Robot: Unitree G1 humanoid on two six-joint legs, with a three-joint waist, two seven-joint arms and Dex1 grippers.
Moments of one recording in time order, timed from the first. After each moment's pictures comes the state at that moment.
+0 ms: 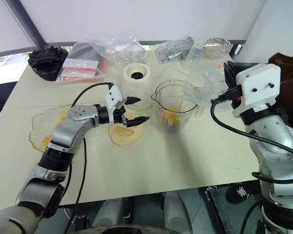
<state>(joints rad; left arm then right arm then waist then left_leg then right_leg) -0.60 0.38 -0.19 0.04 -0.23 0.41 -0.89 -0.19 -0.68 -0.31 -0.72 0.29 0.54 0.18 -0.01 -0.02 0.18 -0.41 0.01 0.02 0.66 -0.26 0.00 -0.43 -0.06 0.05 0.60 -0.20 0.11</state>
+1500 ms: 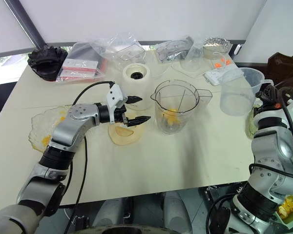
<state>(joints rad) -0.61 0.37 -0.19 0.05 -0.23 0.41 -0.91 -0.30 -0.24 -0.71 -0.44 0.65 0.62 -0.15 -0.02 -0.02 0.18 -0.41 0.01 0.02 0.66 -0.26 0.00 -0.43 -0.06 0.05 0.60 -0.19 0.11</state>
